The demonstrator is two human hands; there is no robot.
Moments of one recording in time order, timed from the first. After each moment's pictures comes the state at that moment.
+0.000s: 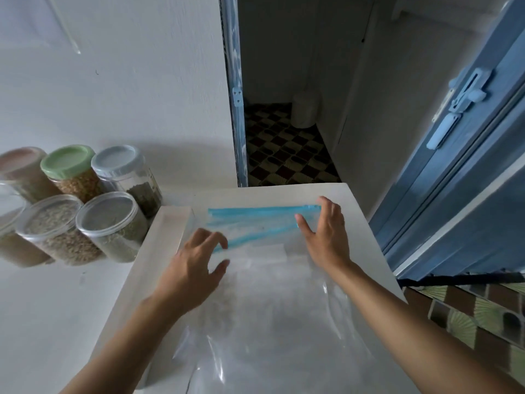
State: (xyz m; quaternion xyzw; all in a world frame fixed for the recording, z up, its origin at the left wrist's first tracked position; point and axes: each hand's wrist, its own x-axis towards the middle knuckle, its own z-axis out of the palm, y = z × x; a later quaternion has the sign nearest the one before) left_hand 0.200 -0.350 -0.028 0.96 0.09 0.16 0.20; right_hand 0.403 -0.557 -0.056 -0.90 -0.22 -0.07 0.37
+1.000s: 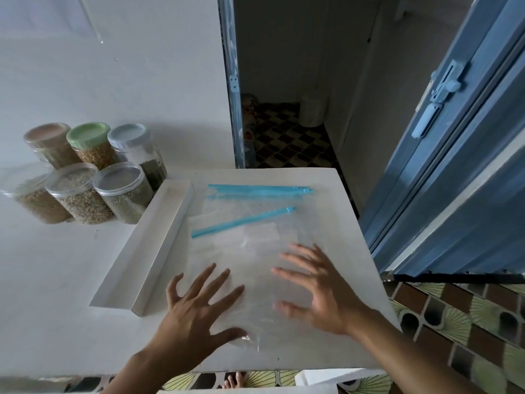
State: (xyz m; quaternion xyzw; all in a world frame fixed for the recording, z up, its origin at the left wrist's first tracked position) left_hand 0.084 -0.468 -0.060 1.00 0.07 -0.03 0.02; right_hand 0.293 -0.683 -0.061 -0.80 -0.56 0.02 0.21
